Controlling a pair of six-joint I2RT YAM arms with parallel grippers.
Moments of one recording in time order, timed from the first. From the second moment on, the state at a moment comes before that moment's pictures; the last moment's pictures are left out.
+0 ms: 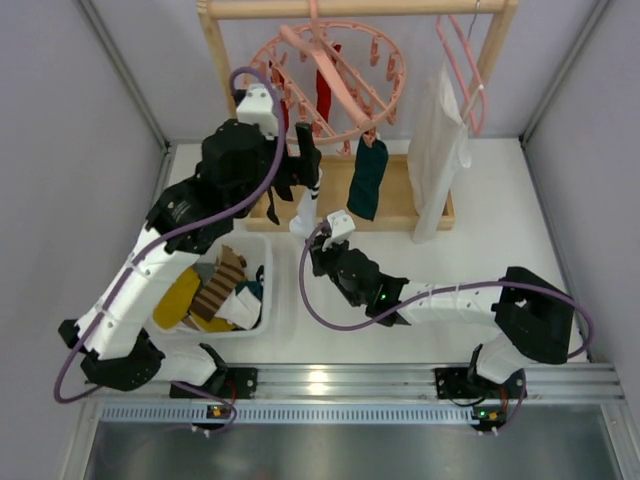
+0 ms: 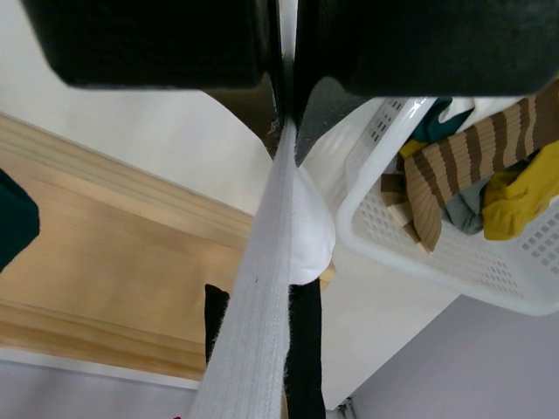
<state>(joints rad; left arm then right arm) -0.76 1.32 1.85 -0.76 -0.39 -0.32 1.16 1.54 0.84 0.61 0.57 0.22</state>
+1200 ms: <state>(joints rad) -0.89 1.63 1.93 -0.82 -0.94 -0.22 1.22 1.61 0.90 0.64 0.62 0.21</state>
